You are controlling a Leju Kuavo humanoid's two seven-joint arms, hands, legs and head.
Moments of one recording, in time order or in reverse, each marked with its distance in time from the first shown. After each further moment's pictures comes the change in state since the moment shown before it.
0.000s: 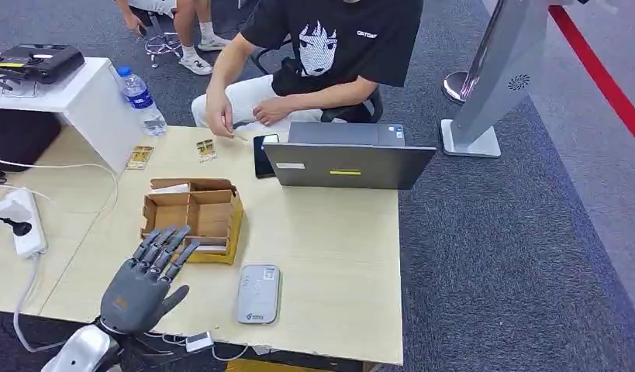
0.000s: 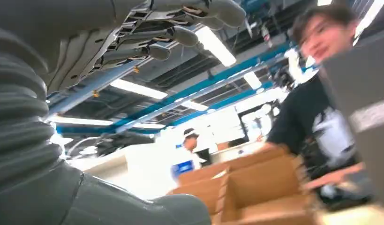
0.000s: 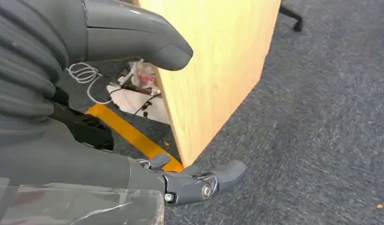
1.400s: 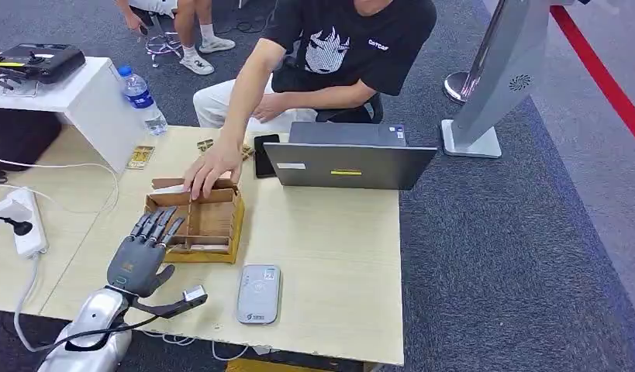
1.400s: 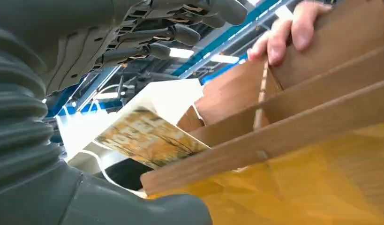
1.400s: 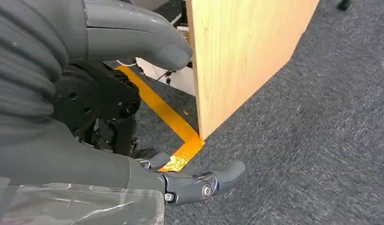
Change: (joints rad) left arm -0.275 -0.043 0.092 0.480 -0.077 0.016 0.043; right arm -0.031 0.010 -0.249 0.133 0.384 0.164 -0.074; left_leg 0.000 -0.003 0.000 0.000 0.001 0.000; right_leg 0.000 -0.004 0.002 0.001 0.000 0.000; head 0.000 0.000
